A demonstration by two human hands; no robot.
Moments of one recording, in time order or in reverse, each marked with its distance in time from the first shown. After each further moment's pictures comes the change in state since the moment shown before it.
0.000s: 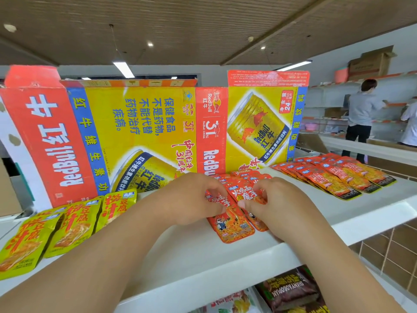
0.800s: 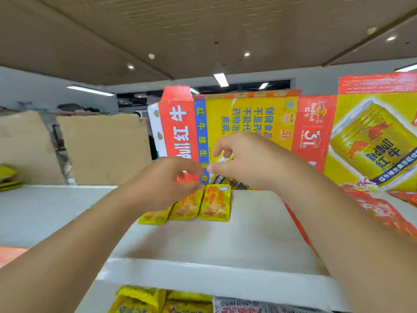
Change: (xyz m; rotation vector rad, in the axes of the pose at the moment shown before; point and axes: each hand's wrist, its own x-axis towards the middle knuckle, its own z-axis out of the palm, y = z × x) left_hand -0.167 -0.059 -0.104 0.191 0.448 -0.416; right_hand 0.030 -0.207 -0.029 0.235 -0.197 -0.723
